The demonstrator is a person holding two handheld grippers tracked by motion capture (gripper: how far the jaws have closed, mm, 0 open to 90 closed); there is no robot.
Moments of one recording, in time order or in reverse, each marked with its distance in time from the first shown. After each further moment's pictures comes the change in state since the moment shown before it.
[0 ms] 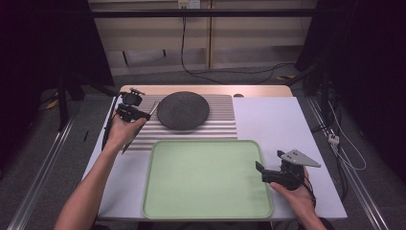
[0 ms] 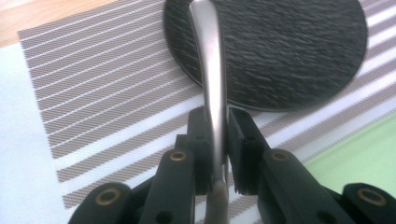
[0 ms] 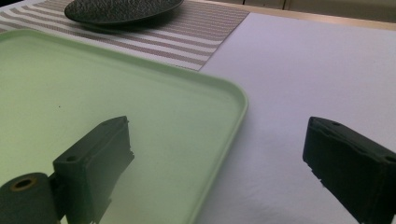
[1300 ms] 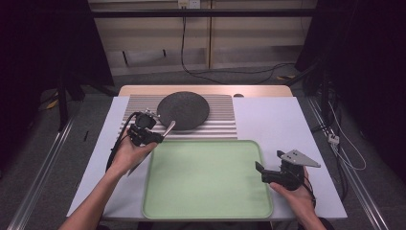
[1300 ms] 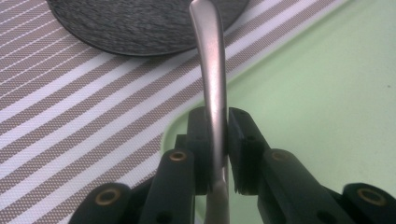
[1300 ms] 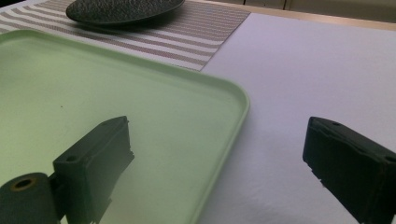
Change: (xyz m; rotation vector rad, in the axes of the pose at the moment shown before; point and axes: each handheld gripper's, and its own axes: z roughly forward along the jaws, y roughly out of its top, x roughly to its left) left arm -0.072 -0.040 -0.015 0.036 -0.088 0.137; right arm 0.001 0.000 -0.001 0.001 0.002 0.001
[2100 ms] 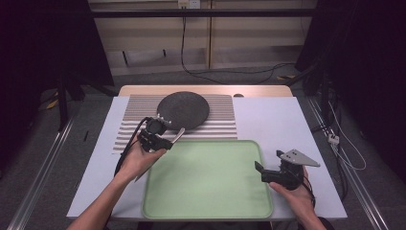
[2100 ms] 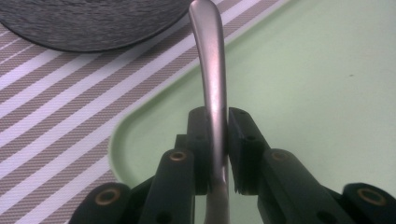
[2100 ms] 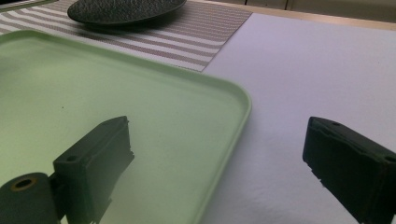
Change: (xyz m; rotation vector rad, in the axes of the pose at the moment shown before) left arm -0.031 0.003 0.008 0.033 -0.050 0.010; right arm 0.000 0.000 0.002 -0.001 0.006 0.000
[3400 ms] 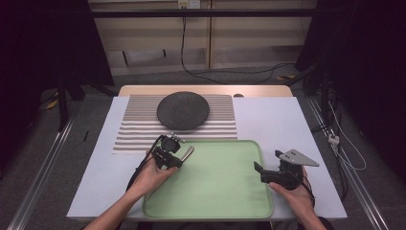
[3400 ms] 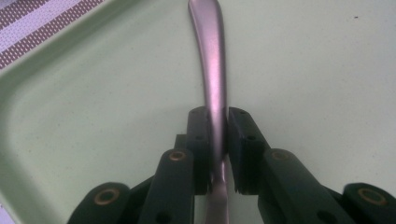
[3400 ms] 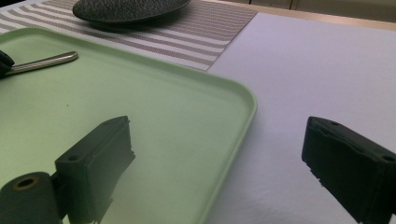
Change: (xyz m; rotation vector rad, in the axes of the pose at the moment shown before) left arm -0.037 -0.023 0.044 0.115 -0.007 0.005; right arm 0.001 0.000 0.001 0.004 0.014 -0.009
